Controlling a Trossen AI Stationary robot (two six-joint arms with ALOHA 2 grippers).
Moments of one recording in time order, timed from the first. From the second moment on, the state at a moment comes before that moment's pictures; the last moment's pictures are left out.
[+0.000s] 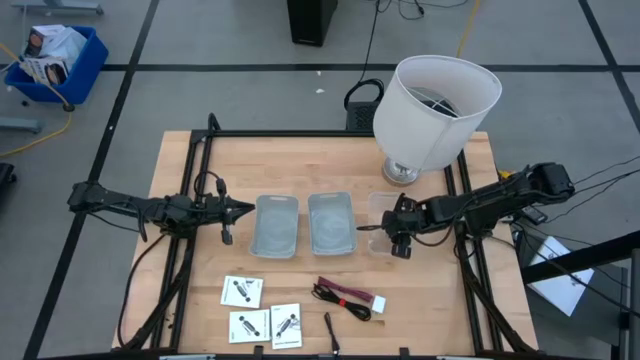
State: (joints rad) left arm -0.19 0.23 0.01 0.17 -0.37 0.07; right arm 0.13 1.31 0.60 -0.54 0.12 0.33
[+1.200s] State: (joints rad) left arm -0.19 0.23 0.01 0.17 -0.37 0.07; right arm 0.23 0.88 0.60 -0.20 0.03 0.00
